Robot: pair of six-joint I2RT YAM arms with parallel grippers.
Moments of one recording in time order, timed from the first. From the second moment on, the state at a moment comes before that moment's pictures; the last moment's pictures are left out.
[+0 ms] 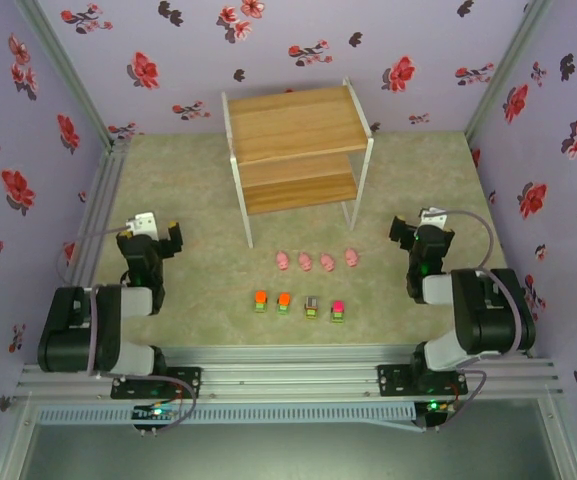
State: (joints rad) left arm -0.05 1.38 0.26 0.85 -0.28 -0.02; right arm 0.04 1.48 0.33 0.81 0.26 0.13
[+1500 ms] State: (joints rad) left arm -0.87 0.82 0.39 -0.11 -0.72 -0.40; right arm 1.10 0.75 0.64 -0.96 0.83 1.05
